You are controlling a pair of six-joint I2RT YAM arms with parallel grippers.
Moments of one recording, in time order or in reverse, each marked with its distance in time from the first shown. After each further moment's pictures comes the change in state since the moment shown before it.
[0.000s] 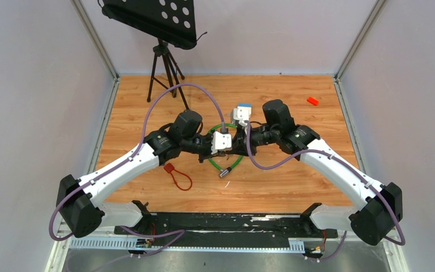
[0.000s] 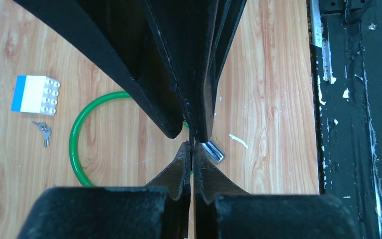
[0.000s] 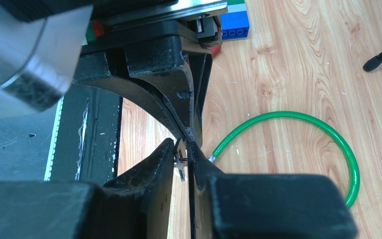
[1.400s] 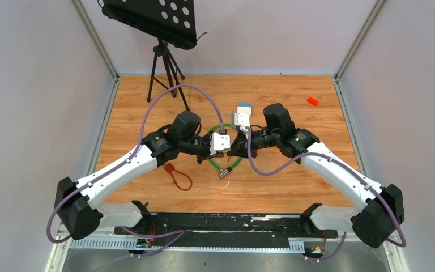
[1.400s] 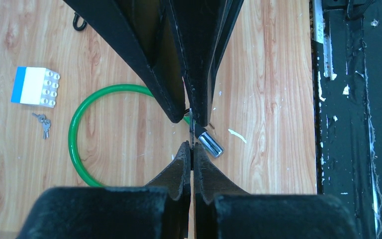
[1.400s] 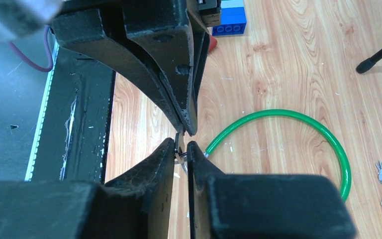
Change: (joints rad) left arm -0.001 -0.025 -0.013 -0.016 -0.026 -0.008; right arm 0.000 -0.022 -0.064 0.044 0.006 -0.058
